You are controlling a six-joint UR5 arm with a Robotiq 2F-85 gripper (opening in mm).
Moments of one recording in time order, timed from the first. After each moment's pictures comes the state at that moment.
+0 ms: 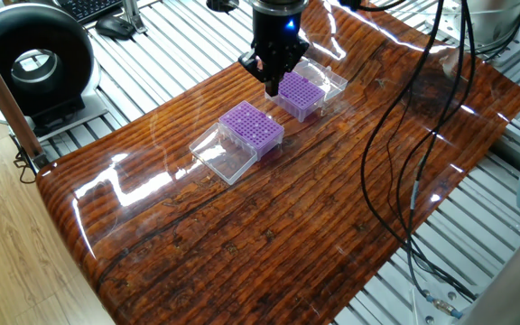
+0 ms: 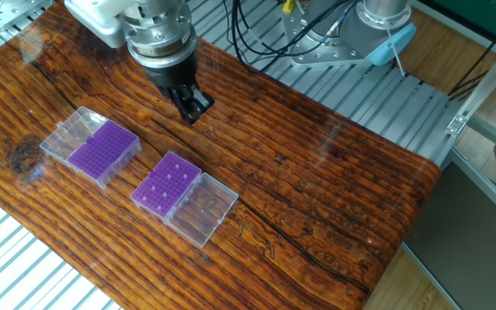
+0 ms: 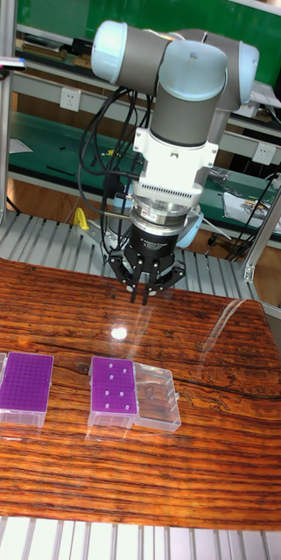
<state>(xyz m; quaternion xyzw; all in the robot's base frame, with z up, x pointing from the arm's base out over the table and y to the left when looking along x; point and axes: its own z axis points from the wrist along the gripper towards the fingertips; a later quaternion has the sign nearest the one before) 0.518 0.012 0.183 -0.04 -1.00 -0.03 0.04</state>
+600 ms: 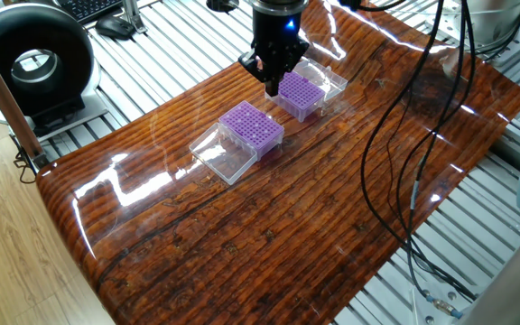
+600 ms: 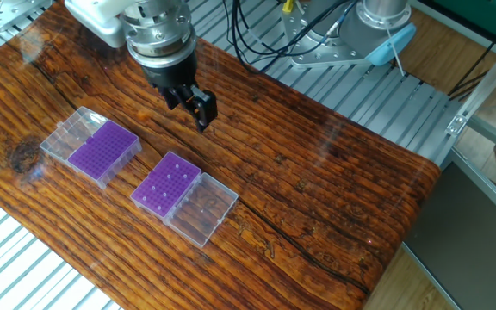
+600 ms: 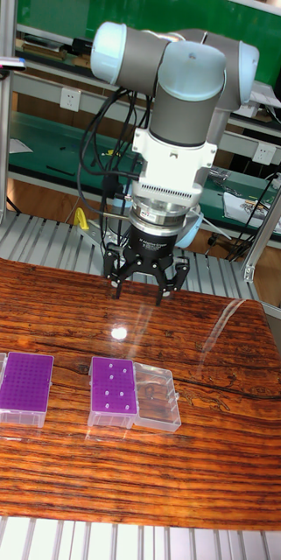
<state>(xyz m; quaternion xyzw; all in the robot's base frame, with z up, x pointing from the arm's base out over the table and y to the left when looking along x) 0.526 0.008 0.181 -0.03 -1.00 -0.03 0.02</state>
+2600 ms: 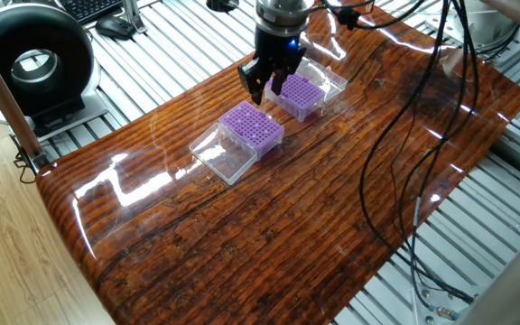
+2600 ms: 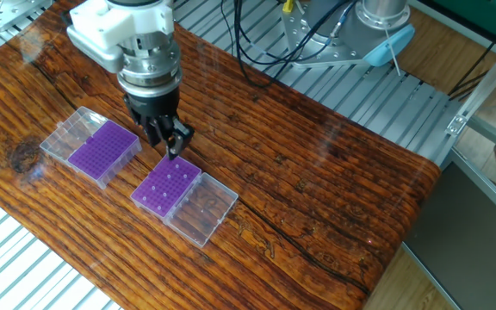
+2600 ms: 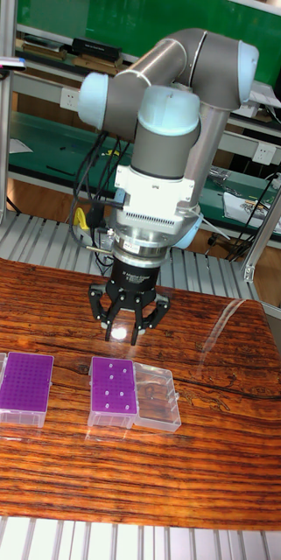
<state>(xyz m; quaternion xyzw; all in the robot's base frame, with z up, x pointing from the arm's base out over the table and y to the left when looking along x) 0.578 -0.006 0.123 -0.01 -1.00 -0.03 -0.07</state>
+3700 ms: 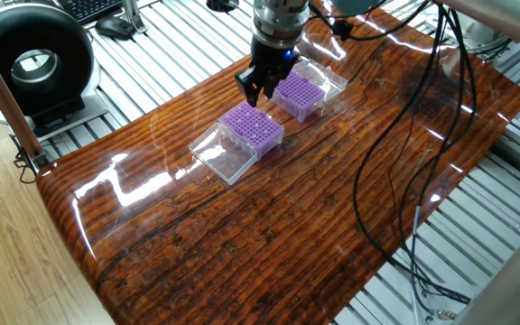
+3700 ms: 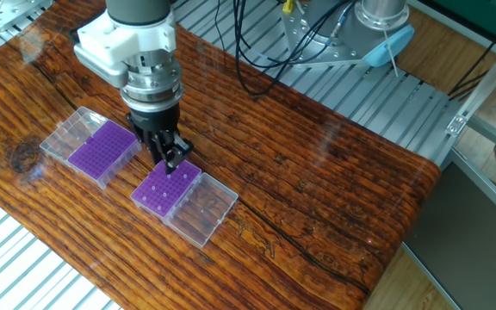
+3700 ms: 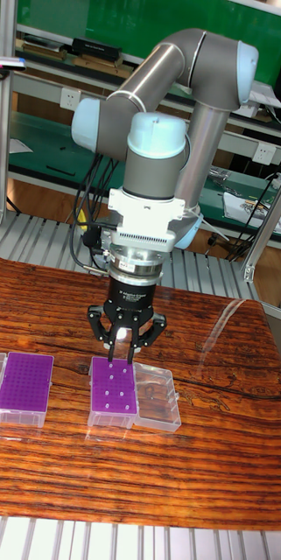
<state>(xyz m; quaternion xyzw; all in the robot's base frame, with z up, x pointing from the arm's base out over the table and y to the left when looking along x) 0.589 0.001 0.098 -0.01 -0.99 -0.05 -0.09</state>
